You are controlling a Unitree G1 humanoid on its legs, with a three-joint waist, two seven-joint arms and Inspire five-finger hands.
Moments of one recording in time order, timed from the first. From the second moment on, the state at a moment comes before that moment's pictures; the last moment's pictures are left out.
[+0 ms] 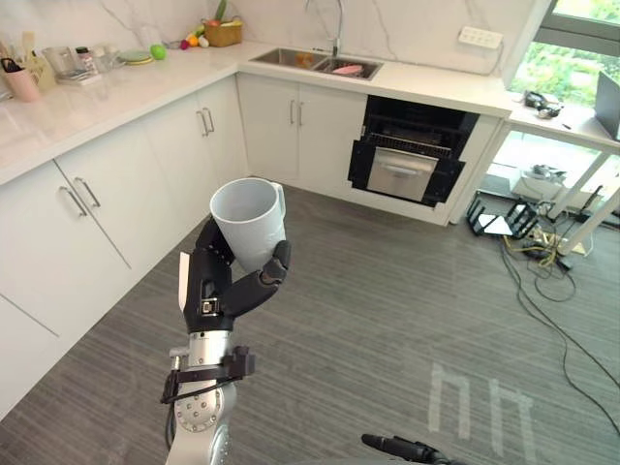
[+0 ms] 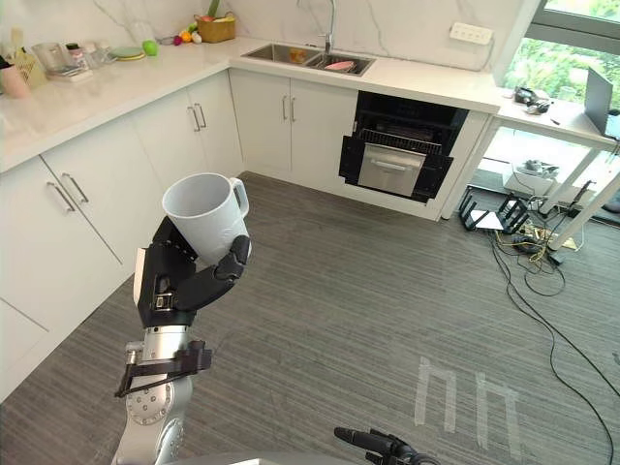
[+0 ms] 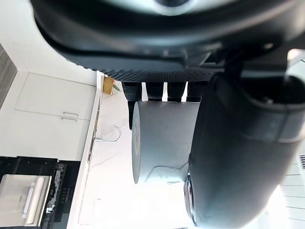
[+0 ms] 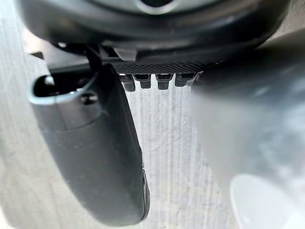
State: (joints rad) left arm 0.25 0.10 -0.13 -0.19 -0.20 -0.49 0.12; right arm 0.15 -0.15 -0.12 0.95 0.28 0.32 0.27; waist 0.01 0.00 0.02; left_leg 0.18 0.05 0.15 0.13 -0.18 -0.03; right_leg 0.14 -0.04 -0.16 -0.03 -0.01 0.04
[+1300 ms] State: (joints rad) left arm 0.11 0.10 -0.22 -0.21 -0.26 -0.42 0.02; right arm 0.09 -0.12 -0.26 0.88 0.37 0.31 0.26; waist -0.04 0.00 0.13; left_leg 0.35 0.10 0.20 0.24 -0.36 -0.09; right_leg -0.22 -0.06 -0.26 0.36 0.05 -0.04
